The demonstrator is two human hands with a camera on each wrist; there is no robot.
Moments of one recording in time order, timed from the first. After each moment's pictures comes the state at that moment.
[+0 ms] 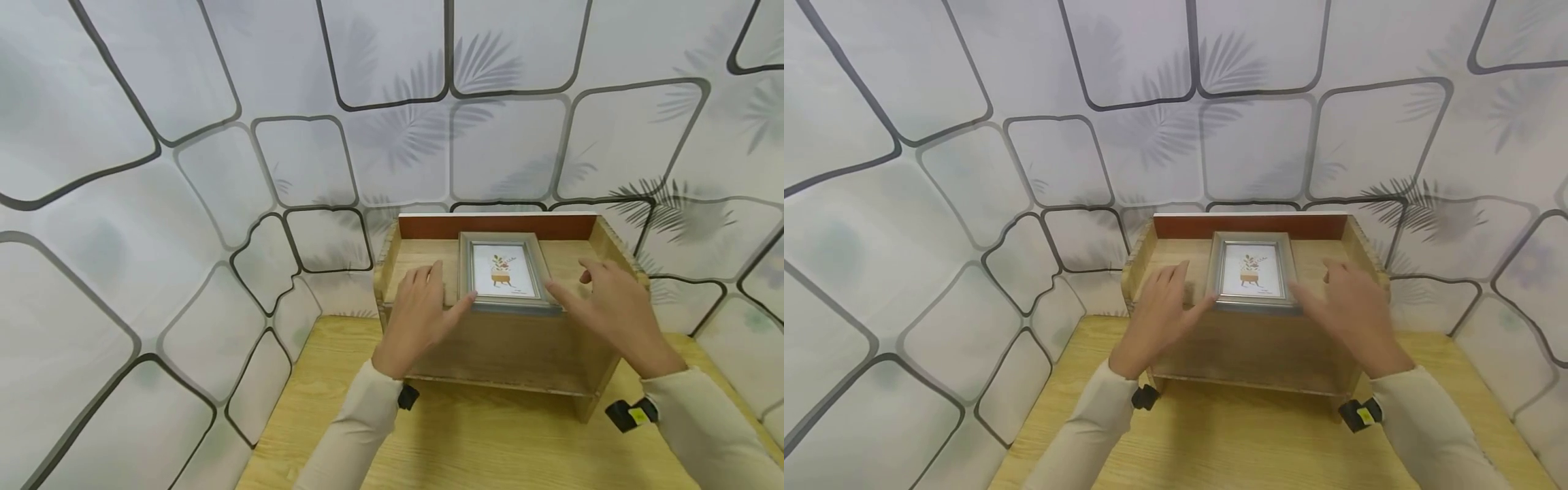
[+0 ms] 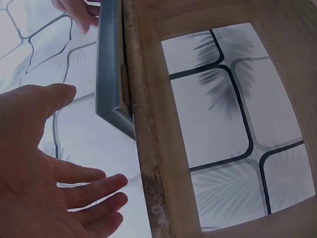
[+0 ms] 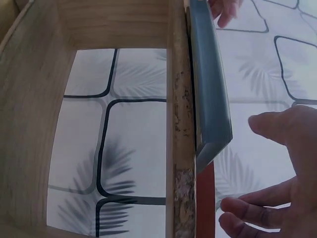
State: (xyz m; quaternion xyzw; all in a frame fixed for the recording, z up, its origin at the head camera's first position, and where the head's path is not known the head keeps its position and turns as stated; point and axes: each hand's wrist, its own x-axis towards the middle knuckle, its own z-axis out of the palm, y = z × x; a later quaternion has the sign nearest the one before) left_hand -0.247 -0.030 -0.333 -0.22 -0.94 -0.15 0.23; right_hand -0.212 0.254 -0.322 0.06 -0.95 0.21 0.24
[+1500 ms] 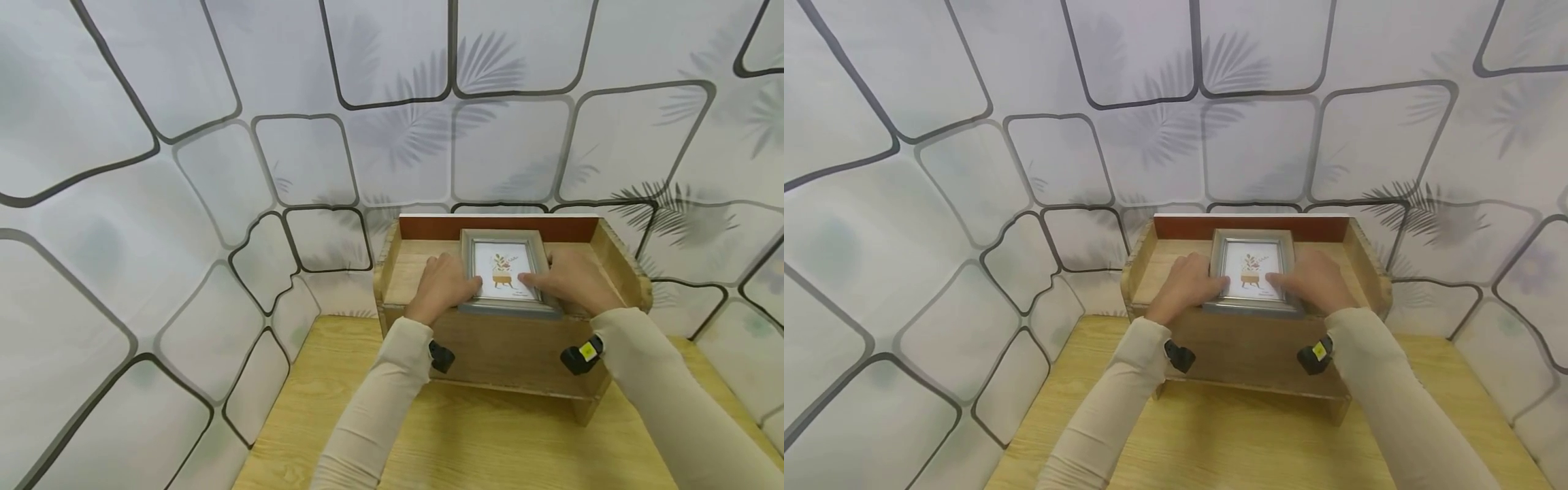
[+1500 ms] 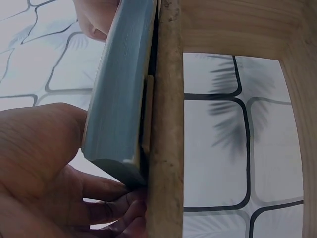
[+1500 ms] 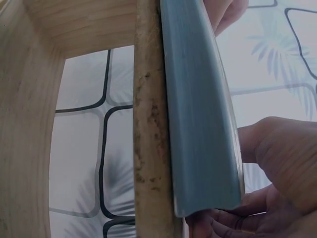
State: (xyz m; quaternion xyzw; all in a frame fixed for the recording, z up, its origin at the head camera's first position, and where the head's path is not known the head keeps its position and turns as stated) left_hand -0.300 0.010 -0.306 -0.19 -0.96 -0.18 0.06; right_hand -0.274 0.237 -0.300 0.07 -0.96 0.27 0.05
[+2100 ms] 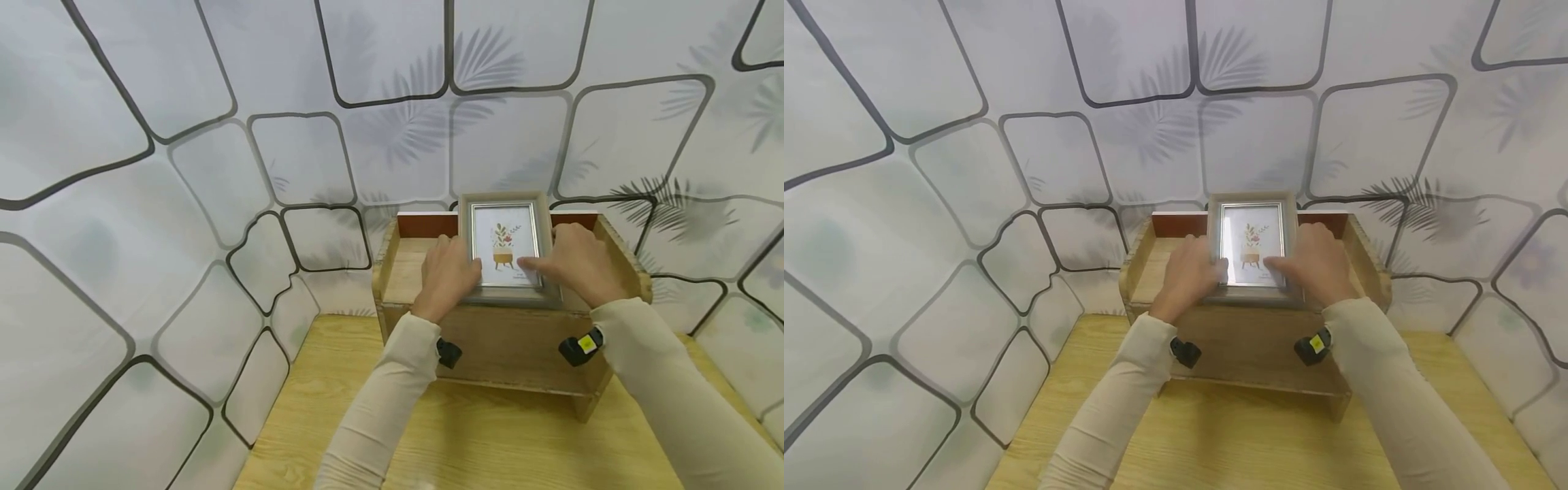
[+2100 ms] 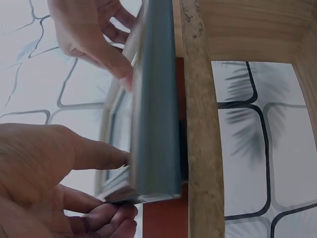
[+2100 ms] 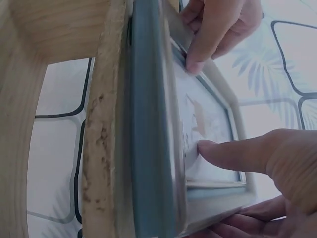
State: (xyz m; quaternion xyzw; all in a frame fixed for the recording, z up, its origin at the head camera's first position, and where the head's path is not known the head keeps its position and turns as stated) left_hand -0.290 0.024 -0.292 -0.14 -0.96 -0.21 0.15; right_hand -0.269 0.226 -0.274 0.01 -0.97 0.22 0.11
